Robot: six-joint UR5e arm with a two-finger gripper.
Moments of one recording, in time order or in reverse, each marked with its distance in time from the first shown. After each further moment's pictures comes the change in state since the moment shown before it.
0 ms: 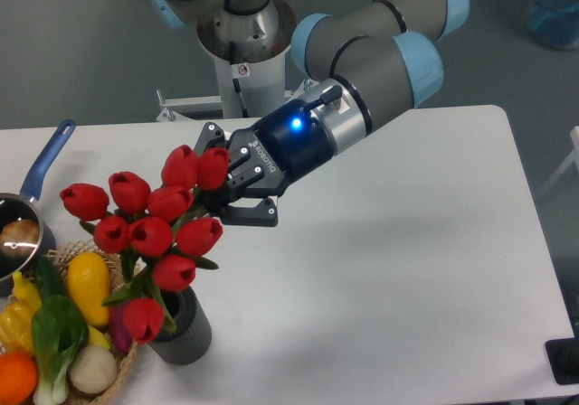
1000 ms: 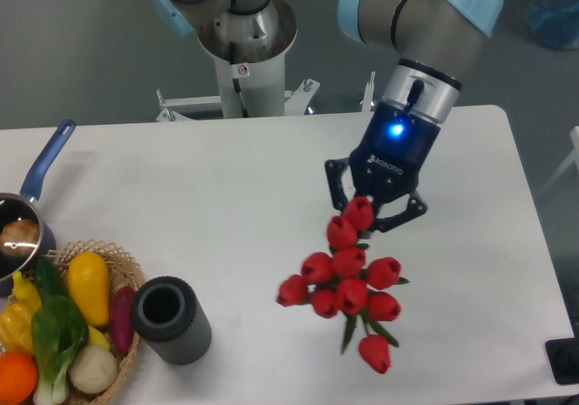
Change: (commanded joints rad) arm 0.129 0.045 -0.025 -0.023 0.843 0.185
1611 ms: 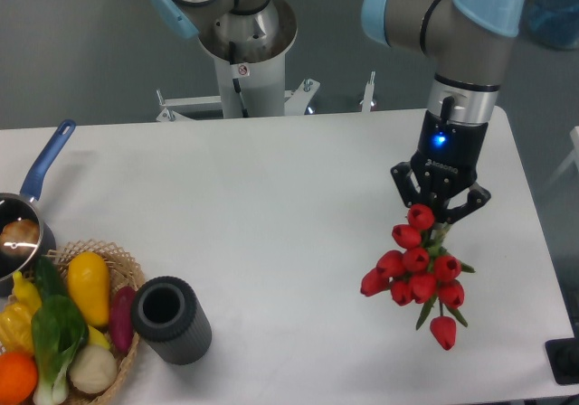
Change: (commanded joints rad) arm 0.057 -0.035 -0.012 -0.018 0.302 0.237
